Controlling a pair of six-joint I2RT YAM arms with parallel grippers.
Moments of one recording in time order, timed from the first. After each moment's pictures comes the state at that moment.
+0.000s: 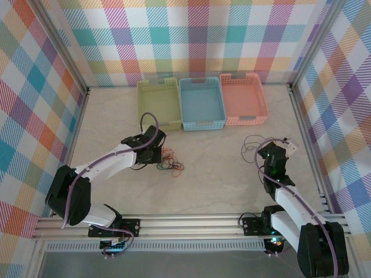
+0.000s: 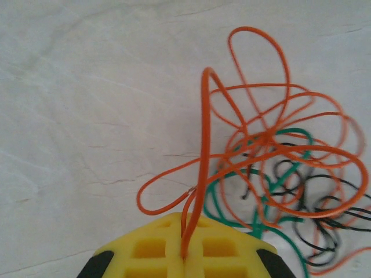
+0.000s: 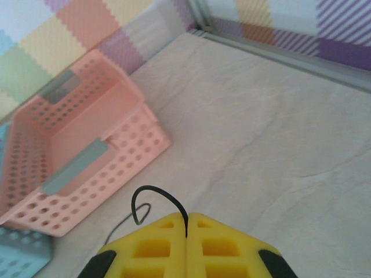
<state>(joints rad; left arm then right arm) -0.57 1.41 0.93 -0.69 -0.22 -0.54 0.10 0.87 0.24 0.29 0.37 0.64</state>
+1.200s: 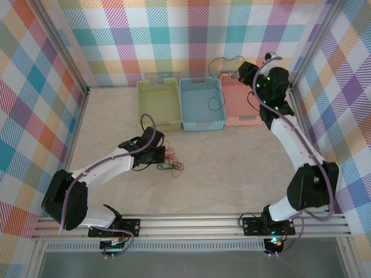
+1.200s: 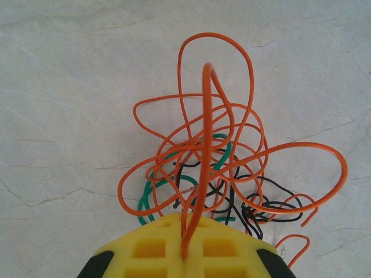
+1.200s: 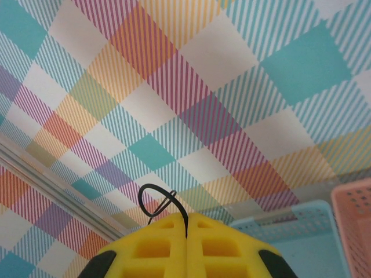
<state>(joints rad) -0.57 1.38 0.87 -0.55 -0.09 -0.54 0.18 1.56 1.38 0.21 -0.24 0.69</state>
